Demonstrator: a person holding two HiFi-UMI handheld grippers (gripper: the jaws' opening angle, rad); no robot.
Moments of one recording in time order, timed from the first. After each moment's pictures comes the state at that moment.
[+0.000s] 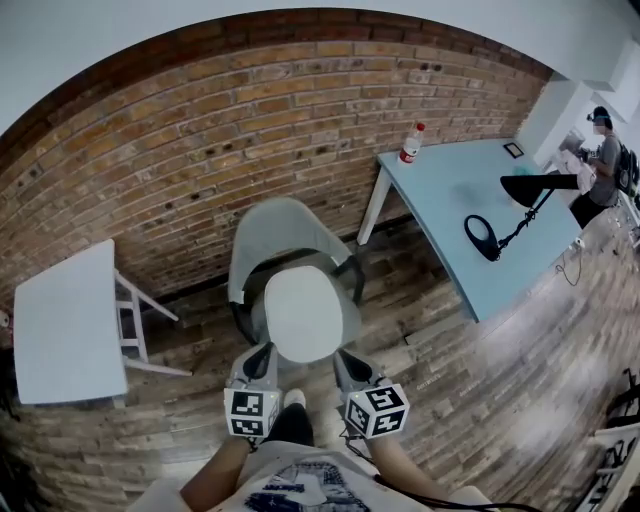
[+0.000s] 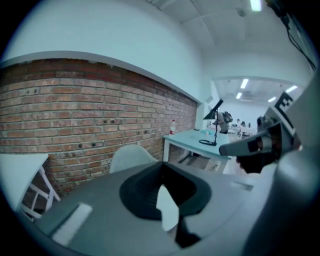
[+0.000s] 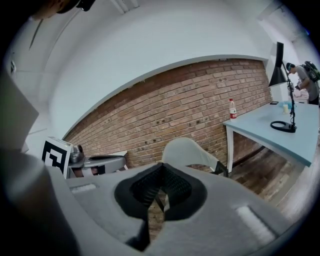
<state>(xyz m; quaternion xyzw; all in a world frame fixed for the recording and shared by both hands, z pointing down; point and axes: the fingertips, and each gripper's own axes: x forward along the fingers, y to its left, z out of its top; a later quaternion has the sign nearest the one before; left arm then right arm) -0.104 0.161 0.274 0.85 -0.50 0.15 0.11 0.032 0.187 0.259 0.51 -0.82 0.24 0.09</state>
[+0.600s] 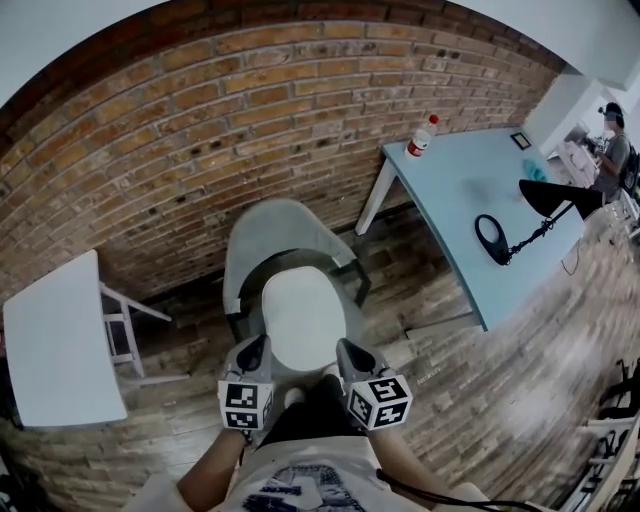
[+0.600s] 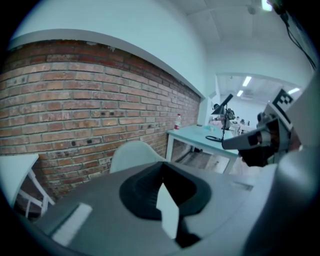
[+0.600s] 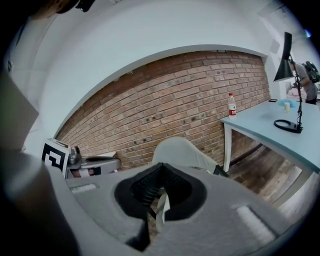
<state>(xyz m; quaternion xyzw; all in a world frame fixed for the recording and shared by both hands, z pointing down) -0.128 0.056 0.305 0.84 -0.49 0.18 0.14 0.026 0.082 0.284 0.53 -0.80 0.26 0.11</state>
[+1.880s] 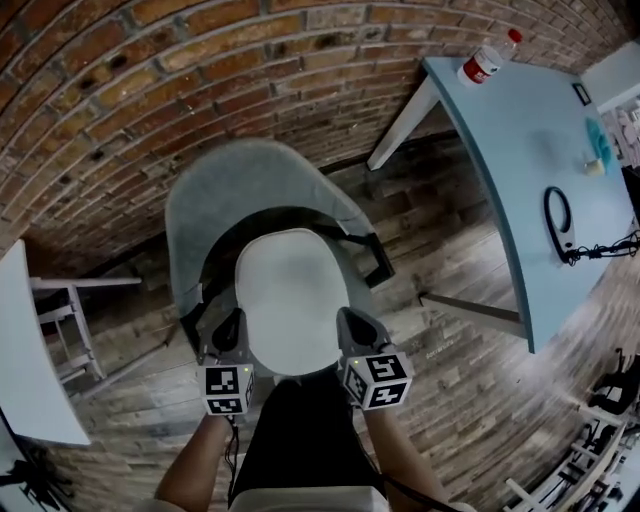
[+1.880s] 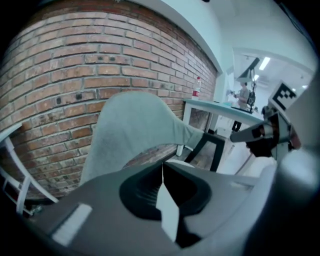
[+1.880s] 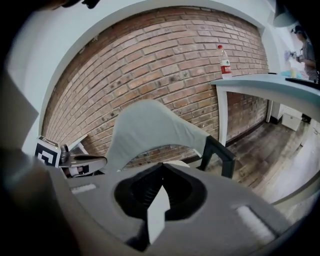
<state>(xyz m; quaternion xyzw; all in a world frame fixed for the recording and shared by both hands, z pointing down) -0.117 -0.068 0.555 0.79 -0.51 0.27 0.19 0.082 -0.059 0.537 0.53 -0.76 0.33 0.17</state>
